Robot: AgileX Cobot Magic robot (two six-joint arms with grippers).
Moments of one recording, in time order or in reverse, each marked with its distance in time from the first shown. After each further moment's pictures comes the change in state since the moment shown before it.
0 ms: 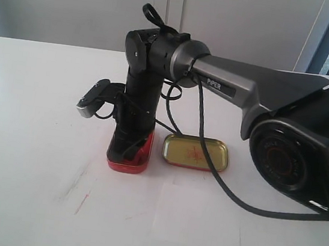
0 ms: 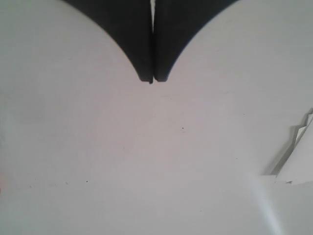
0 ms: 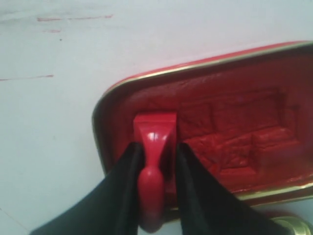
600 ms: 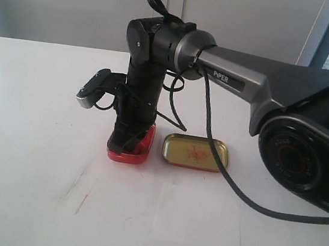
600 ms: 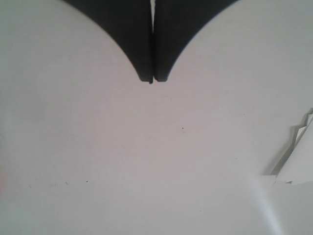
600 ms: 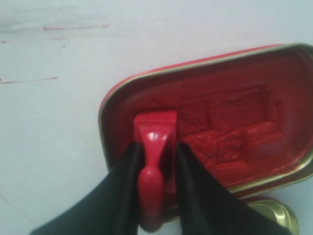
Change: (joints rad) left arm 0.000 0.000 0.000 0.000 0.000 0.000; right arm 0.000 -0.039 0.002 -0.008 -0.004 0.012
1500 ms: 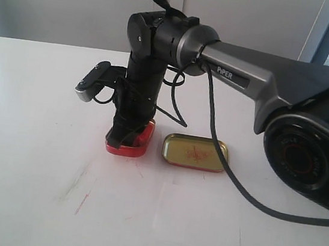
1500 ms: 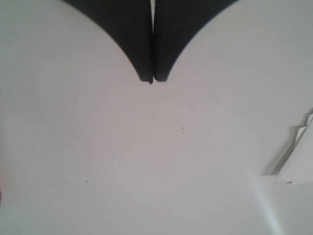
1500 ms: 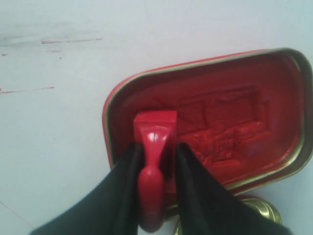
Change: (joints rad) left arm 0.000 0.000 0.000 0.000 0.000 0.000; right arm 0.000 -0.020 0.000 -0.004 -0.025 0.007
